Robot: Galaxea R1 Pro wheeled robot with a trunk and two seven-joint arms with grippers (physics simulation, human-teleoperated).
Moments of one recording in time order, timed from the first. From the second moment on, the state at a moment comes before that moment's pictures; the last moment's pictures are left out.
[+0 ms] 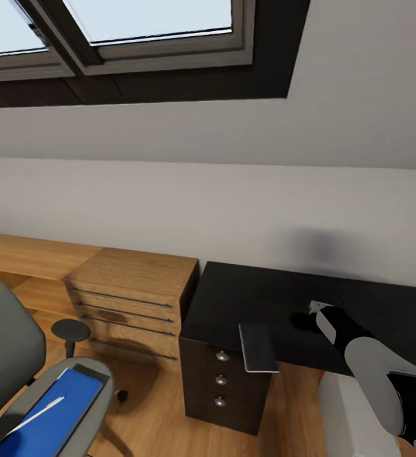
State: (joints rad) left arm -0.06 0.05 -0.10 -0.10 0.46 -0.48 -0.02; right arm -0.97 -0.16 -0.13 -0.25 -0.11 0.48 0.00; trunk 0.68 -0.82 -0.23
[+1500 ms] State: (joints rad) left arm -0.06 -0.04 -0.11 -0.30 0.45 -0.47 -0.02; right arm -0.97 -0.17 -0.15 -0.25 -0.11 0.40 -0.01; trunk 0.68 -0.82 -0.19
